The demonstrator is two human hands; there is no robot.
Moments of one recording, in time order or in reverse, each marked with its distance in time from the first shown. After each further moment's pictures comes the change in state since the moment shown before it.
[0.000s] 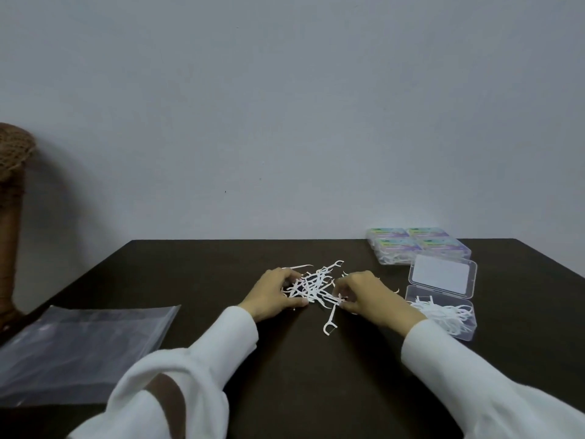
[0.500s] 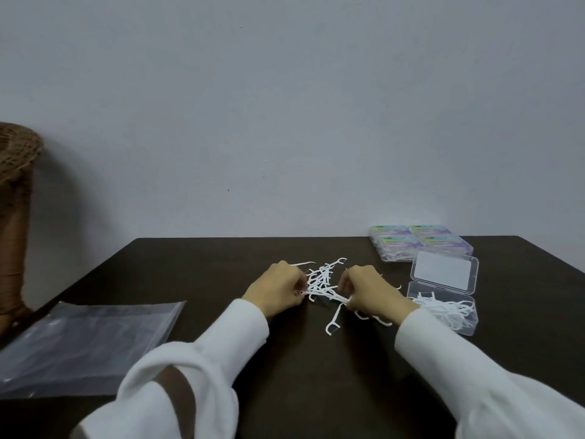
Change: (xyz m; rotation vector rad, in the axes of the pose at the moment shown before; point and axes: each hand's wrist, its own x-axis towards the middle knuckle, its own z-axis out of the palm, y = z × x) left_hand -0.008 0.024 -0.011 0.368 -0.003 0.135; right_hand 0.004 -0.010 -0.001 0.141 -0.040 0.200
